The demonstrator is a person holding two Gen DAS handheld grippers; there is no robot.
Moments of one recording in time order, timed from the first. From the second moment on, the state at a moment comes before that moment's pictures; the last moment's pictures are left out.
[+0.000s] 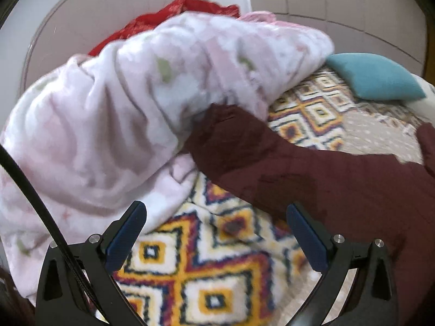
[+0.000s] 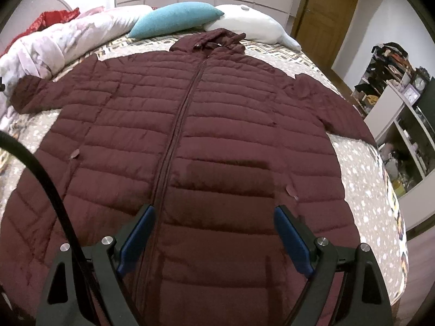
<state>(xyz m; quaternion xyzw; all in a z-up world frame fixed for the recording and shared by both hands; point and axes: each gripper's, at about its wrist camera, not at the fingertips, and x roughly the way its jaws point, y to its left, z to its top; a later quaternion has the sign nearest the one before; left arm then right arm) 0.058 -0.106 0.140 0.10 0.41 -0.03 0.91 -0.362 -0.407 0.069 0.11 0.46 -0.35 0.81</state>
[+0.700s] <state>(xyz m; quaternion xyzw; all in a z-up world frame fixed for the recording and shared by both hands) 0.161 -0.106 0.085 0.04 0.42 -0.02 0.91 -0.348 -0.431 0.037 0.14 0.46 -0.35 0.81</state>
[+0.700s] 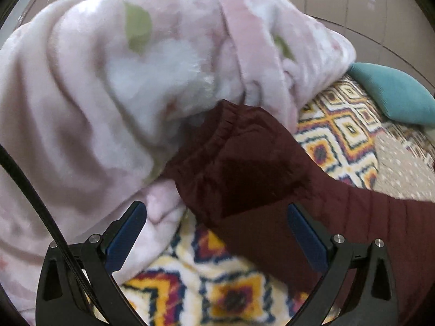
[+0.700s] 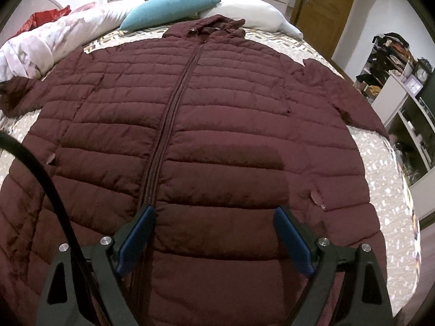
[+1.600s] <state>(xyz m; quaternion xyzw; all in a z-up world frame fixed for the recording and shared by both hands) 0.100 -0.149 0.133 0.11 0.38 -0.07 0.92 -0.350 -0.432 0.025 0.14 0.44 -0.34 0.81</state>
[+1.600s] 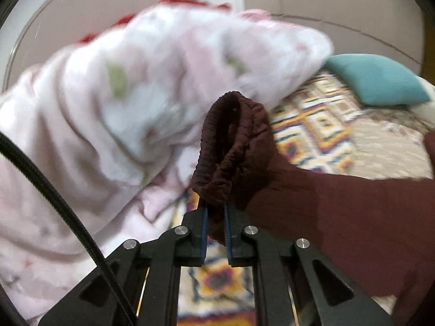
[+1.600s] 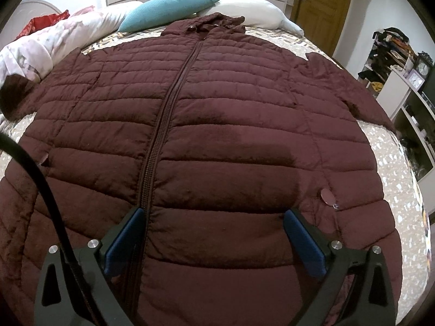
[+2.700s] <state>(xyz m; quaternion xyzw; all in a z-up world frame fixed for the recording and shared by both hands) -0.284 -0.463 0.102 0.22 0.40 -0.40 0.79 -0.507 -0.470 0.090 0.16 0.38 -0.46 0.79</state>
